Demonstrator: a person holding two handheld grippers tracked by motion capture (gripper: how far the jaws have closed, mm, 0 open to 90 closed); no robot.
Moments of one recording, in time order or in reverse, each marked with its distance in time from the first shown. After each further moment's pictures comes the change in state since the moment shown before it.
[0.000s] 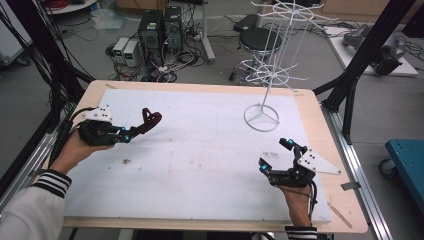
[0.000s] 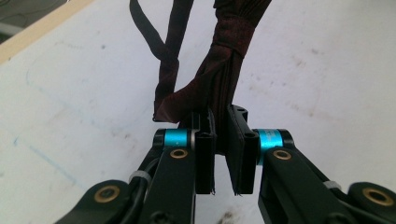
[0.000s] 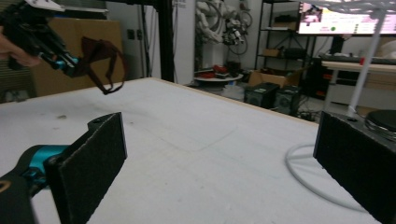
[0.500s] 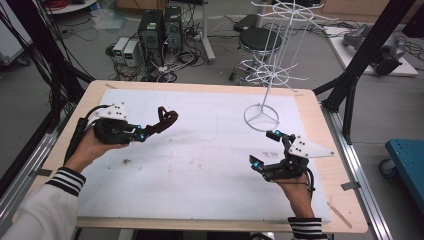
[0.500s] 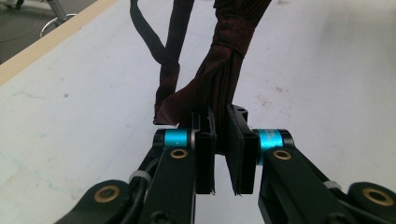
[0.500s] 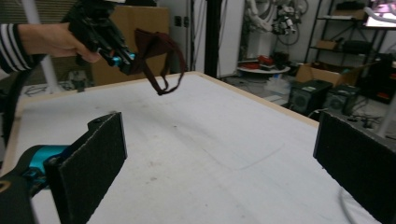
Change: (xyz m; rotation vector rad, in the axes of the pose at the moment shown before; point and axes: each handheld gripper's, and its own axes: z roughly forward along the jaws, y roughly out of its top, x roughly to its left) left arm -0.023 0.033 0.021 -0.064 -0.080 0.037; right arm 0.007 0.036 0.025 0.064 0.187 -0.041
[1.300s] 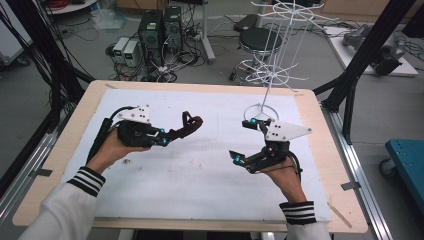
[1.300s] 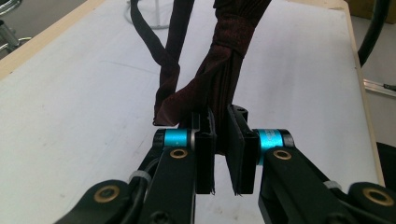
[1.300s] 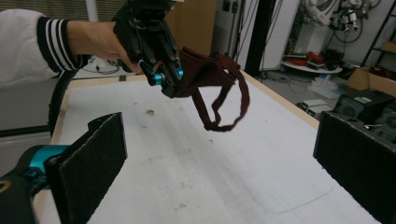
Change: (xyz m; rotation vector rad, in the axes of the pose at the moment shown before) left arm -0.030 0.033 0.040 -0.032 -0.130 0.069; right arm 0.013 0.047 0.048 0.084 0.196 -0.096
